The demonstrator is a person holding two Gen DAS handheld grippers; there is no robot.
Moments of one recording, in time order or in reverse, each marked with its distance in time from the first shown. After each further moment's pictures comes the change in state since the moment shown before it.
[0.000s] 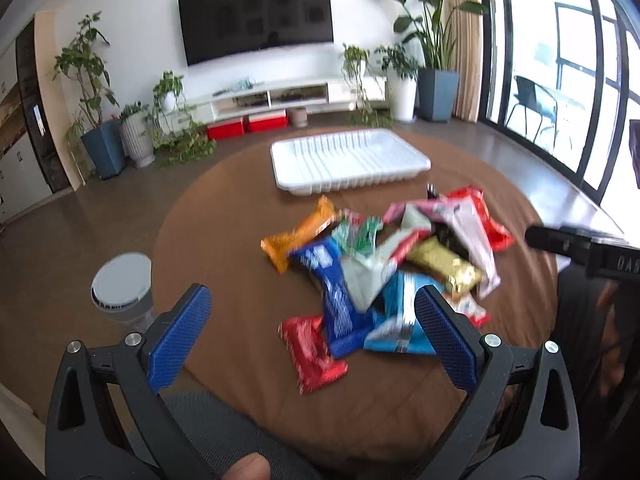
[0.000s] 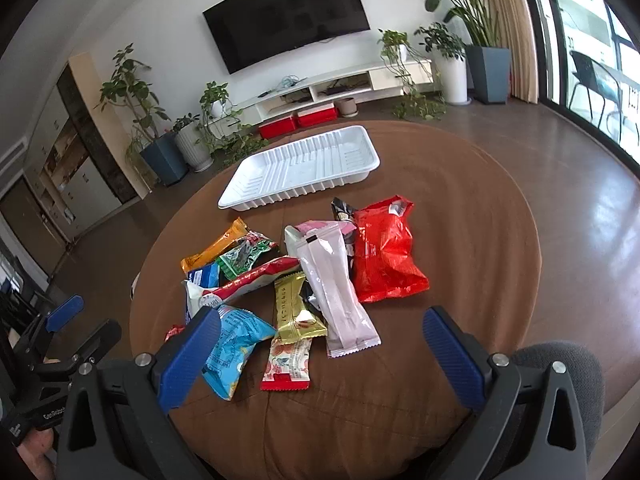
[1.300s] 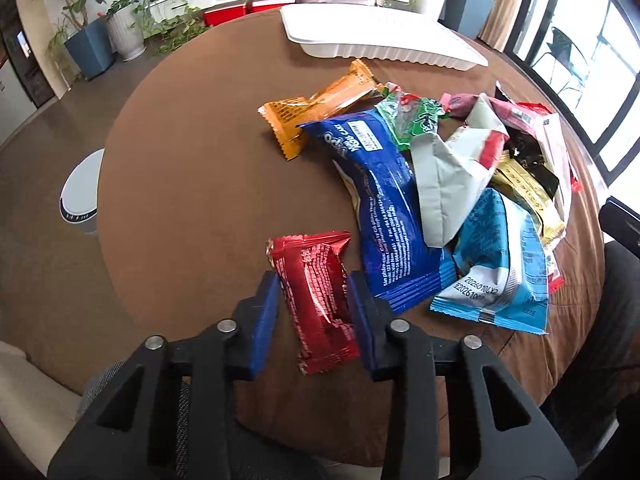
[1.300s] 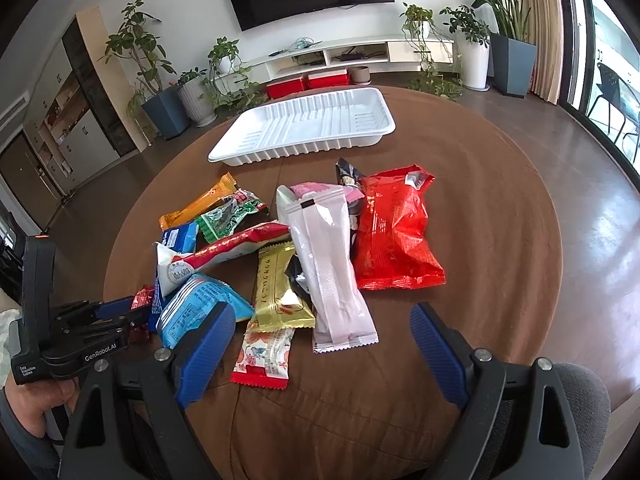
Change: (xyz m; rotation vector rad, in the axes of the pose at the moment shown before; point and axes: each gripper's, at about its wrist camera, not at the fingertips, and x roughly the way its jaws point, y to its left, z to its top) left arm 0.149 0.019 -0.020 -0.081 0.413 -0.034; right arm 0.025 0.003 0.012 -0.078 0.167 -0.018
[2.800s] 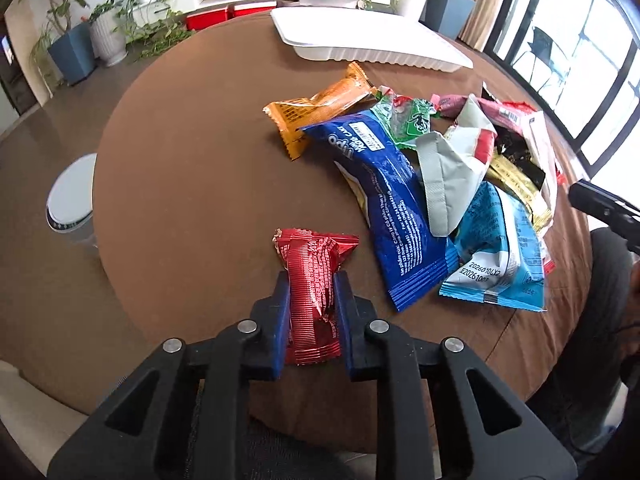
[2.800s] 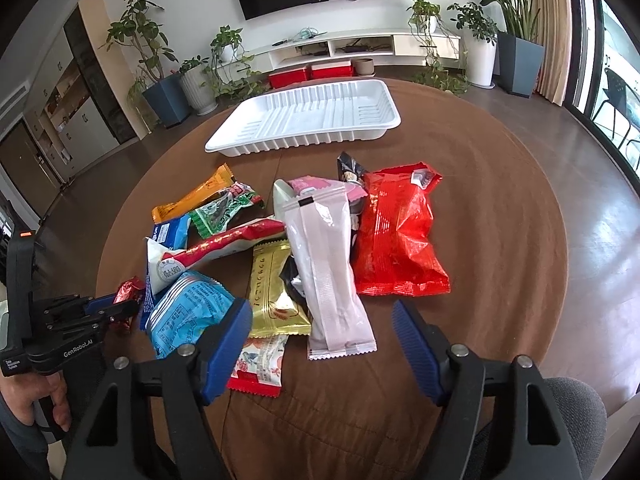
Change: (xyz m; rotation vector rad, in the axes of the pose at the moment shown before) left arm -0.009 0.022 -0.007 0.014 -0.025 -0.082; right arm 0.020 -0.001 0.008 -0.028 0.037 -0.005
